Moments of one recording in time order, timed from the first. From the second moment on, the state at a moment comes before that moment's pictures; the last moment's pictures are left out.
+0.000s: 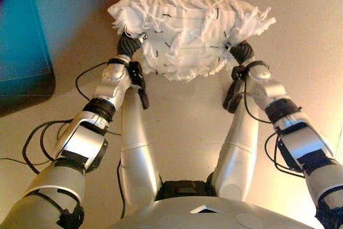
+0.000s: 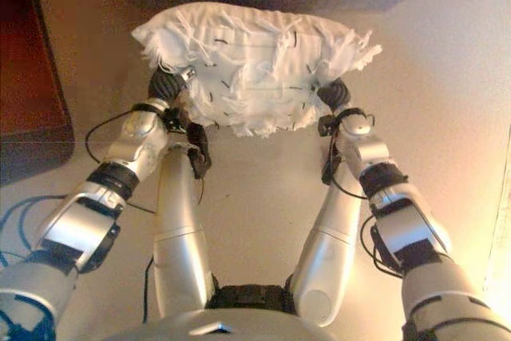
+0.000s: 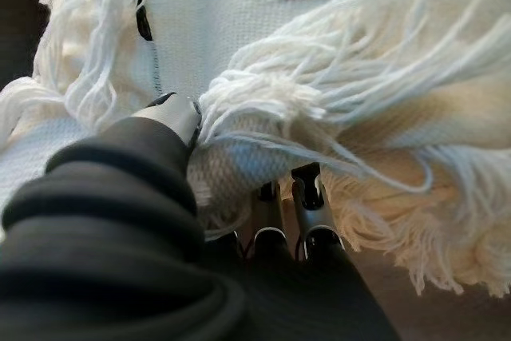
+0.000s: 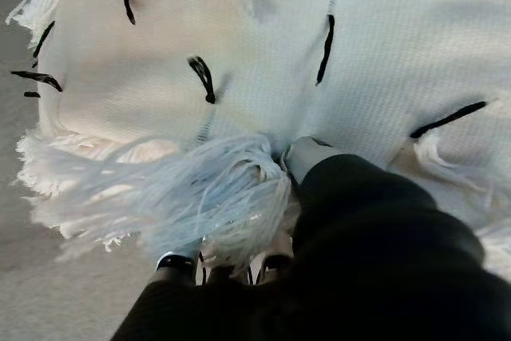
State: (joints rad) left arm -0.77 0.43 -0.47 0.82 -0.73 -0.27 0.07; right arm -0.72 -0.45 0.44 0.71 0.67 -0.04 -0.13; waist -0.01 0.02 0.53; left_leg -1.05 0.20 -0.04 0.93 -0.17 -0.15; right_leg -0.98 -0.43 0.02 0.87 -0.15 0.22
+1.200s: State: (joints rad) left arm -0.28 0.41 -0.25 0.58 -0.60 -0.14 0.08; right arm -0.24 -0.26 0.35 0.49 0.73 0.07 -0.07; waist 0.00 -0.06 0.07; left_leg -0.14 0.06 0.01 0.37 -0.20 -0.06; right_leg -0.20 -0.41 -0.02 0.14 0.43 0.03
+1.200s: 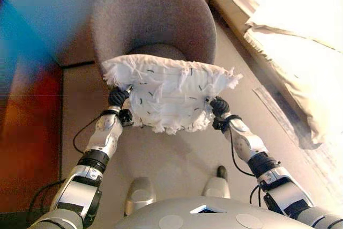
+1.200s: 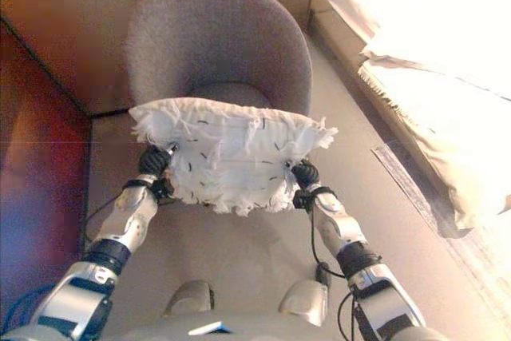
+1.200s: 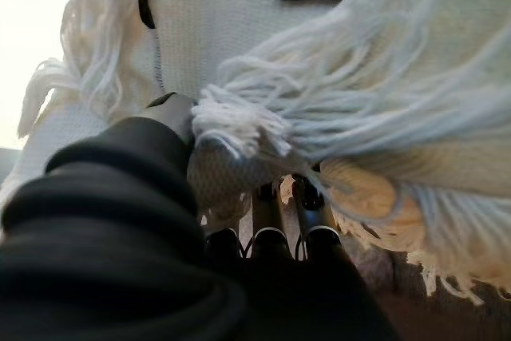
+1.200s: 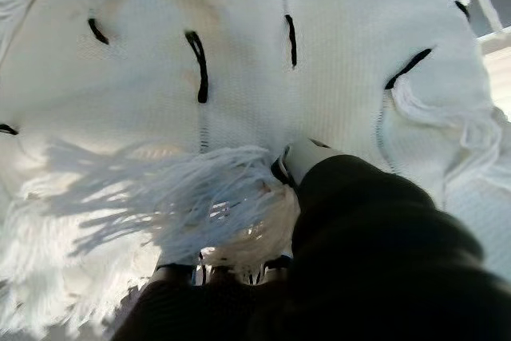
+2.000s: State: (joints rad) left arm -0.26 0.33 -0.32 0.63 -0.60 -0.11 0.04; right arm -0.23 -0.39 0.35 0.58 0.77 0.07 -0.02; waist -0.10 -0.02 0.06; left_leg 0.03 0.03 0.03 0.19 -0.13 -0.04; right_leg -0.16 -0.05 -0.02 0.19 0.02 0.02
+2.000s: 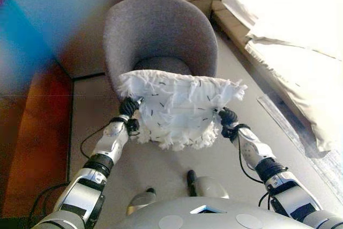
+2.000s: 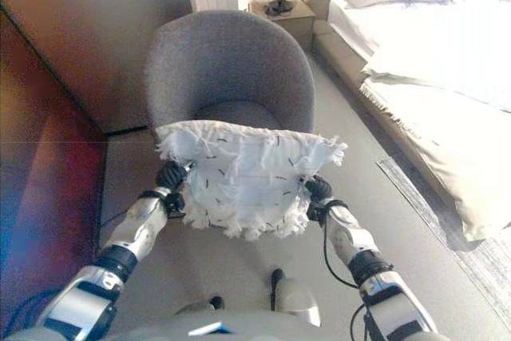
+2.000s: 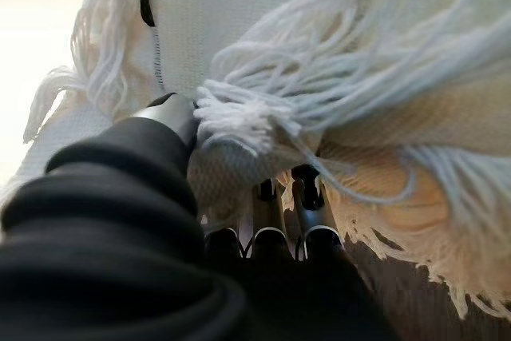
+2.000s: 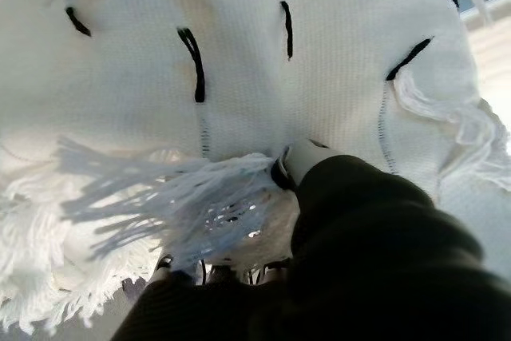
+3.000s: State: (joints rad) left arm -0.27 0.39 -0.23 0.69 -0.61 -0.16 -0.02; right arm -0.27 -0.33 0.41 0.58 0.73 0.12 0.01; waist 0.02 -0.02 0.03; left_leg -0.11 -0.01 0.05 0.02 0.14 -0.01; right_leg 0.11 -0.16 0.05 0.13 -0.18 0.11
